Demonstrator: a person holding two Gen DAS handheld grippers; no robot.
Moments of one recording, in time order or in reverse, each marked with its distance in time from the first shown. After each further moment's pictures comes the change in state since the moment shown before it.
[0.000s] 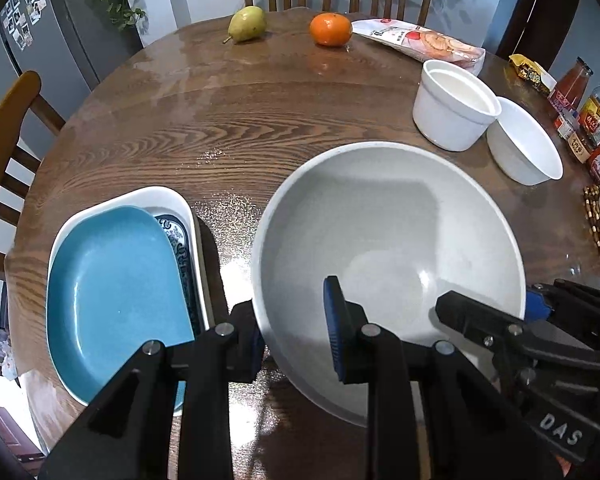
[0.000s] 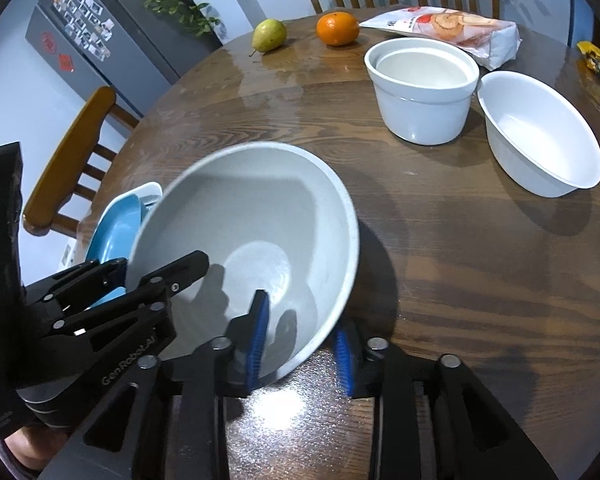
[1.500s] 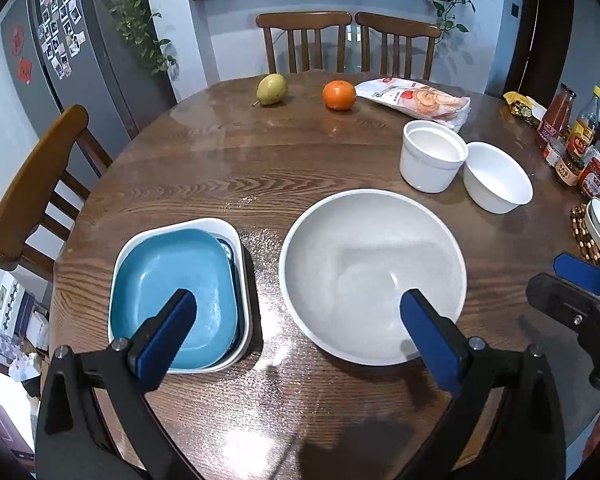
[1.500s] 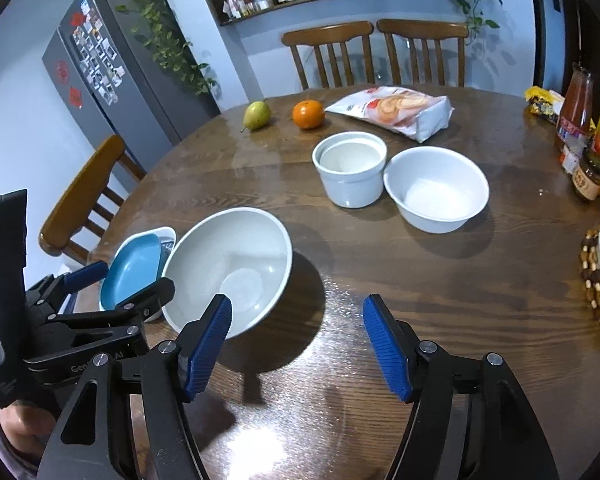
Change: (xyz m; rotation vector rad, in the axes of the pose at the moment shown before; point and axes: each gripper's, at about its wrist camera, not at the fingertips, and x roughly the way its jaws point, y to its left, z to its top) left arm -0.073 -0.012 -0.022 -0.012 -0.203 0.085; right arm -0.099 -0.013 -0.026 -0.021 -0.243 -0.076
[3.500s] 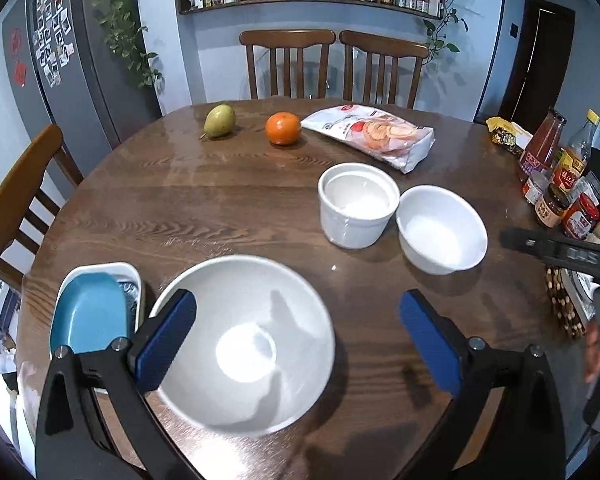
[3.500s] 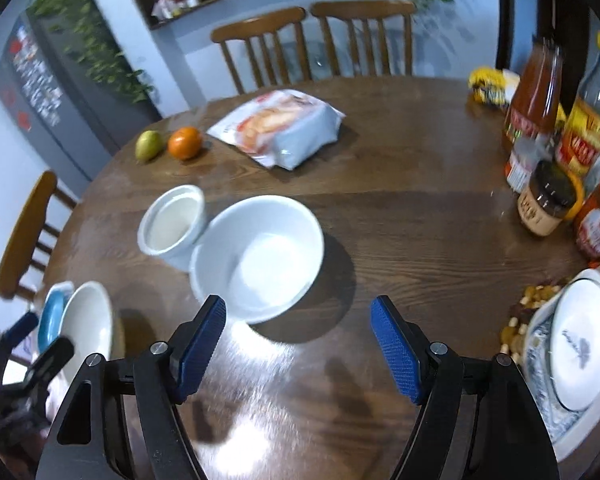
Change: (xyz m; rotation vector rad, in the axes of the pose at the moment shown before) left arm 0.007 -0.096 0.046 -0.054 -0.062 -0.026; right arm 0.039 -0.150 0.080 0.100 0.081 -0.086
